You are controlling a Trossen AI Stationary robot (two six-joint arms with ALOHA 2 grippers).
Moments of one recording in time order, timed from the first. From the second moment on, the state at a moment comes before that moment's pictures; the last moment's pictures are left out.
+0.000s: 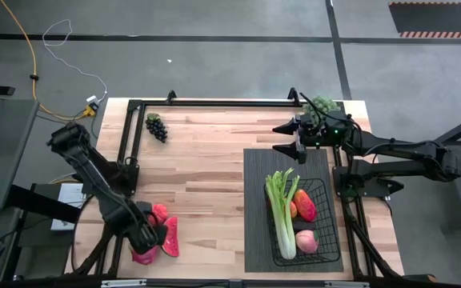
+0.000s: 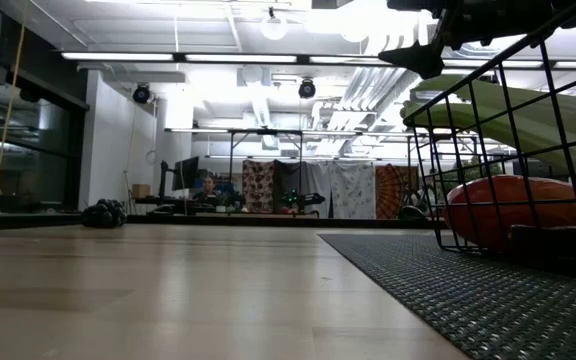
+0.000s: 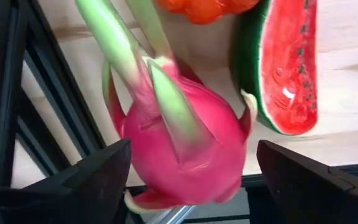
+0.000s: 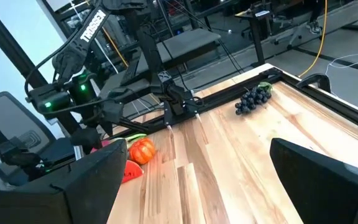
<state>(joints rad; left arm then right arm) -0.78 1.44 0.98 -0.98 0.17 -2.30 -0.32 0.86 0.59 0.16 -0.30 0.34</state>
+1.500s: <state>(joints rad) -0.76 1.26 1.00 -0.97 0.19 -1.85 -0.32 0.86 0.59 0.14 -0.29 0.34</state>
